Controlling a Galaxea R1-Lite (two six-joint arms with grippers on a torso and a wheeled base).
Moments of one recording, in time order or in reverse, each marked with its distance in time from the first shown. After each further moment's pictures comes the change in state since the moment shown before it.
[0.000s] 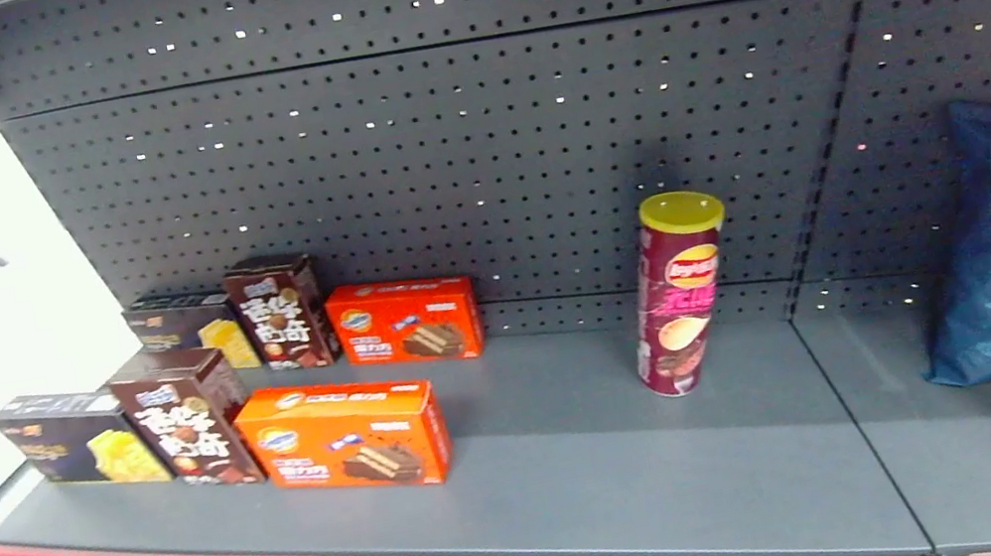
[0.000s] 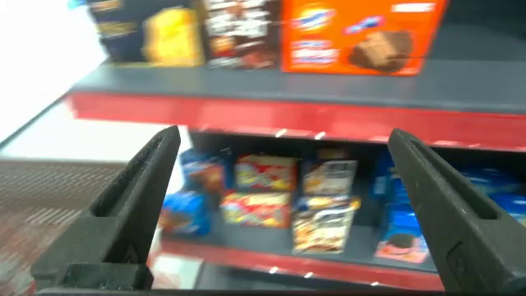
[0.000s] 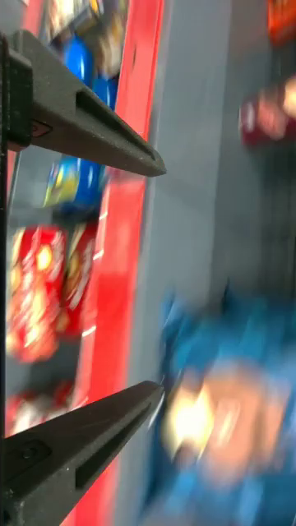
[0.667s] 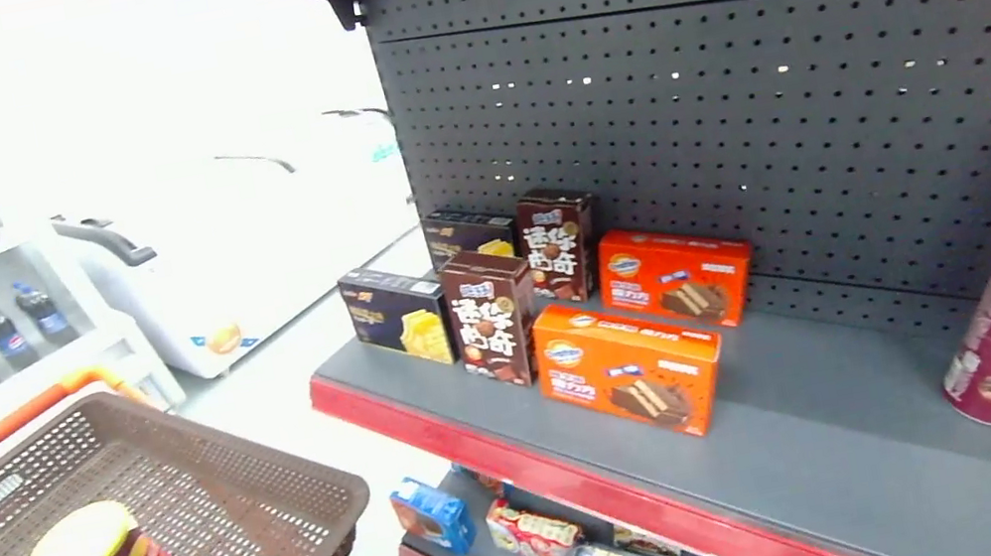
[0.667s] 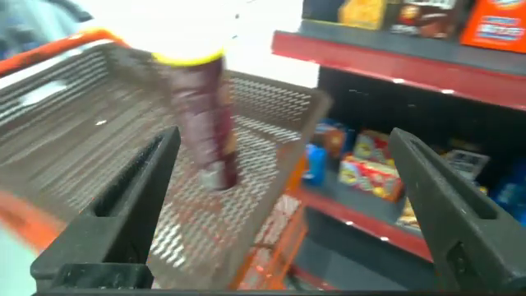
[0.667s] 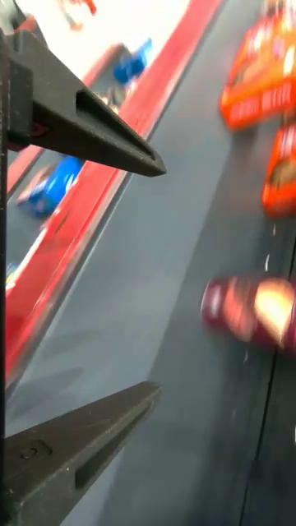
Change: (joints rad) left arm 0.000 0.000 0.000 0.000 0.000 0.000; right arm 0.000 0.000 0.000 0.000 0.000 0.000
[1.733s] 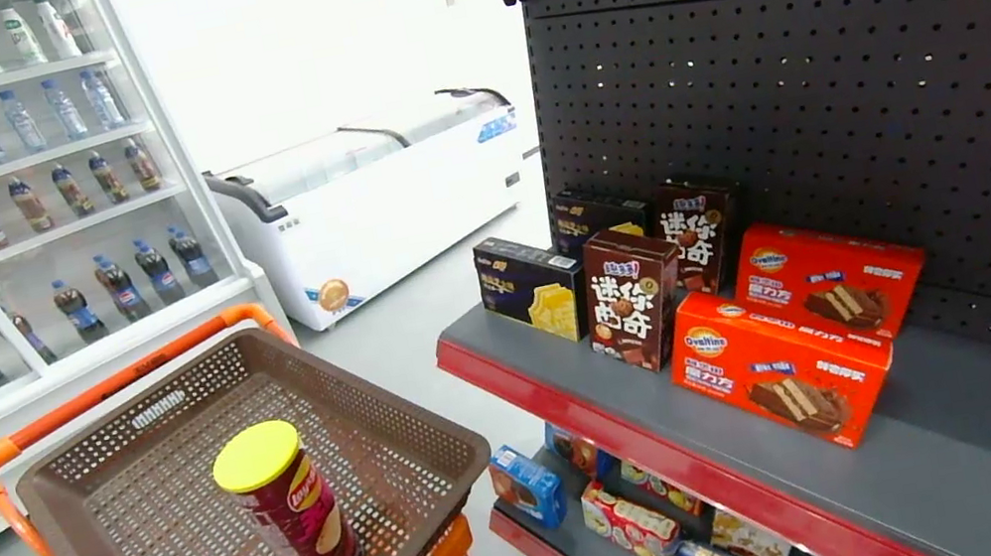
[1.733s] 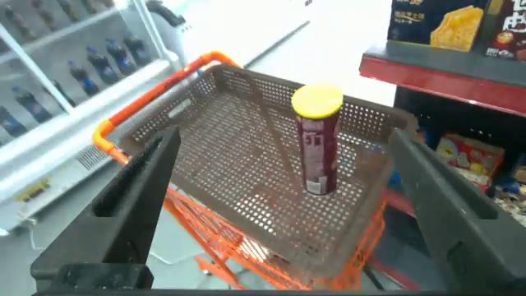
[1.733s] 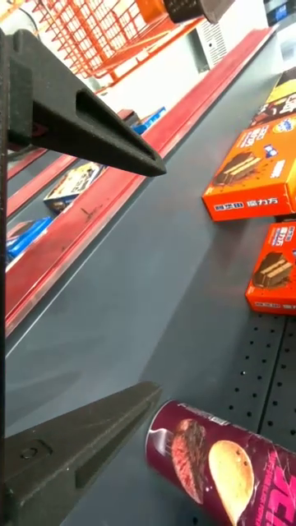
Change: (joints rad) left arm -0.010 0.478 -0.533 0.132 -0.008 0.137; right arm -0.001 0.000 0.000 0.000 0.000 0.001
